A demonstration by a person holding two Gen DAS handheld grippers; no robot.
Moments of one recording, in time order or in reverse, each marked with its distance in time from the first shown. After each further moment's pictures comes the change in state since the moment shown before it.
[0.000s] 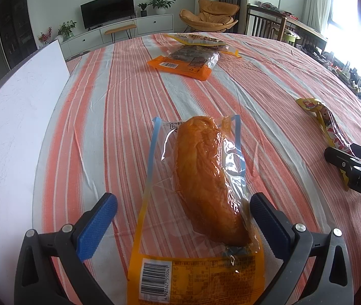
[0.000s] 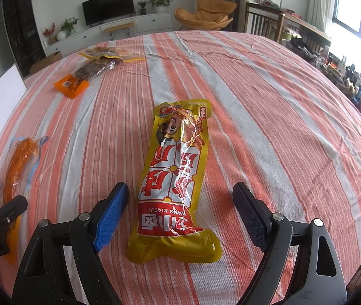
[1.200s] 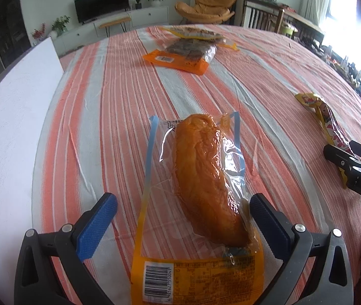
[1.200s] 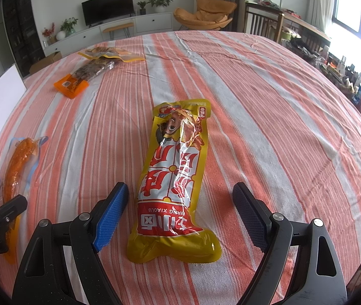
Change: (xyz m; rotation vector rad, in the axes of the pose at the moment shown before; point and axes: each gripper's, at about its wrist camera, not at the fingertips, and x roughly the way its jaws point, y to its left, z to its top) left arm 0.005 0.001 0.011 0.019 0.075 -0.027; right arm 0.000 -0.001 0.000 0.000 0.000 0.000
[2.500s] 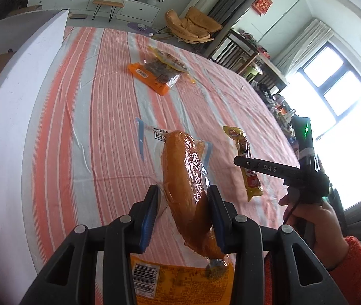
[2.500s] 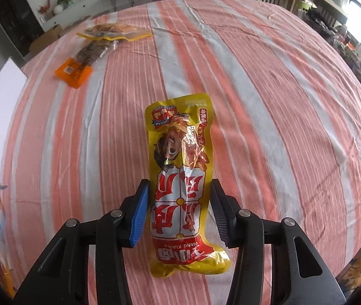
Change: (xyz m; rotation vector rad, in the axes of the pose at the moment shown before) left arm -0.103 0.038 -0.025 -0.277 -0.071 -0.453; right arm -0.002 0.001 0.034 0.027 0.256 0.089
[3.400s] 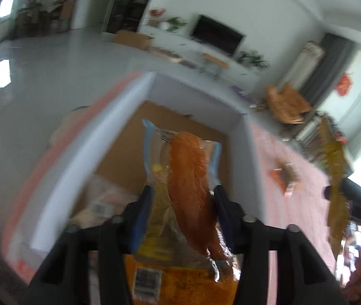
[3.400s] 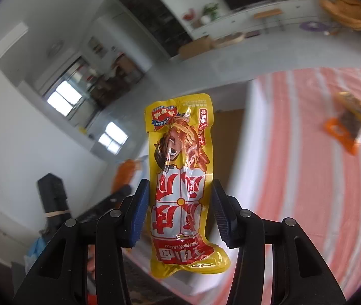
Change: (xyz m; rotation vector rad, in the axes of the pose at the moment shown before) left arm -0.244 0.195 0.007 -0.345 -0.347 0.506; right arm -0.154 0.313 0.012 -0.322 -0.069 0.795
